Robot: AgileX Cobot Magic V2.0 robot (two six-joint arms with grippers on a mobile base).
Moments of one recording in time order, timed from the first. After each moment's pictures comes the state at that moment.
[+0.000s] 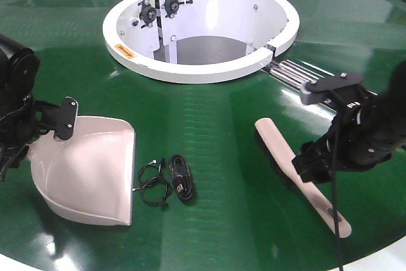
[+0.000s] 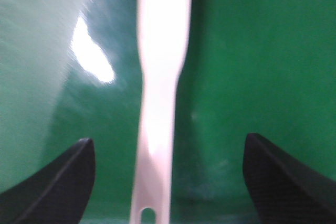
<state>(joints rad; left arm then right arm) -0.17 1.79 -1.33 0.38 1.22 1.16 0.28 1.45 -1.06 -0.02 1.00 -0.01</state>
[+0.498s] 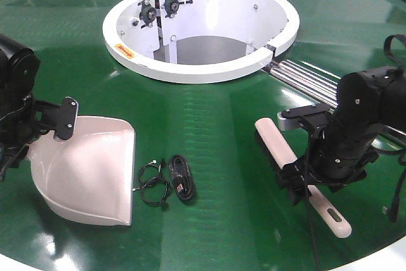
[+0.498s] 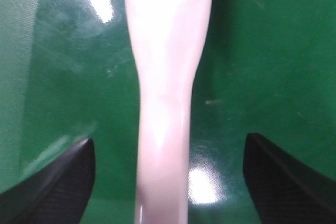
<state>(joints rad) -0.17 1.79 -1.33 0.38 1.22 1.16 0.28 1.66 -1.09 0.01 1.02 0.00</state>
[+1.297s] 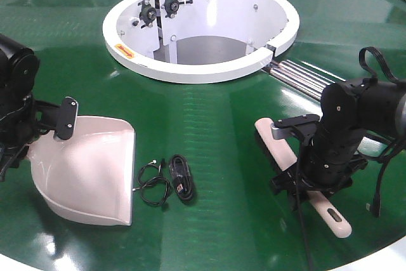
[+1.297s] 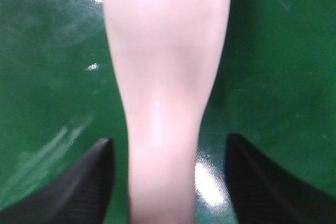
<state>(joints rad) -0.17 1.79 -1.33 0.38 1.22 1.16 0.28 1.76 -1.10 0.01 1.00 -0.01</state>
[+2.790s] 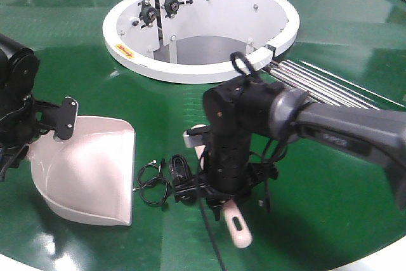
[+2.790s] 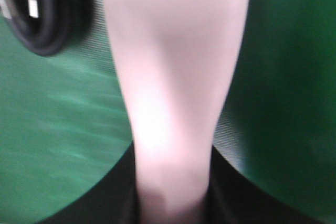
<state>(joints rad) -0.17 1.79 -1.33 0.38 1.22 1.16 0.67 2.01 -1.47 0.05 1.21 0.42</state>
